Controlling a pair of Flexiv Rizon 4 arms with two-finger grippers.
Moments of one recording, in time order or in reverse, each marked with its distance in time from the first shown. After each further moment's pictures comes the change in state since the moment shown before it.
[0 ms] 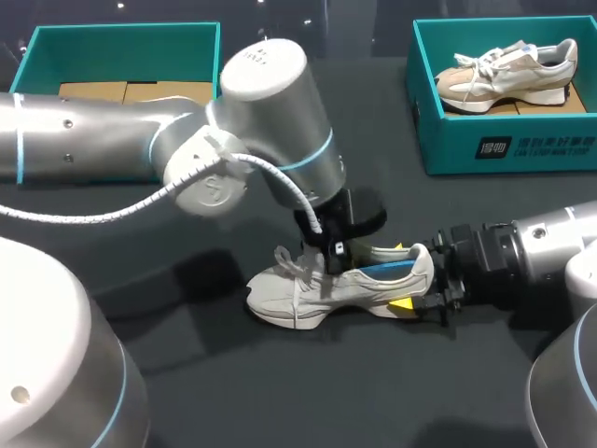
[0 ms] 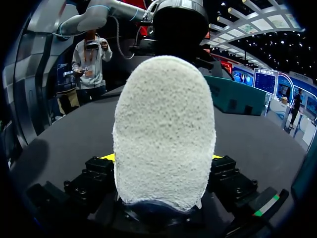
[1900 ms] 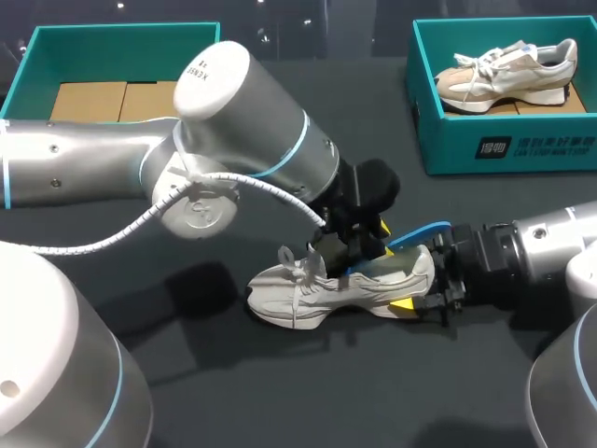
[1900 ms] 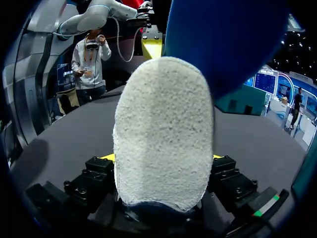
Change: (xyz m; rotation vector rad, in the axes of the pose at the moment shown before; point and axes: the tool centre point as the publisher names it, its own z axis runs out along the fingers) left arm -0.002 -0.069 -0.036 0.293 -0.124 0.058; right arm 0.000 -0.001 -0.001 0.000 0.000 0.000
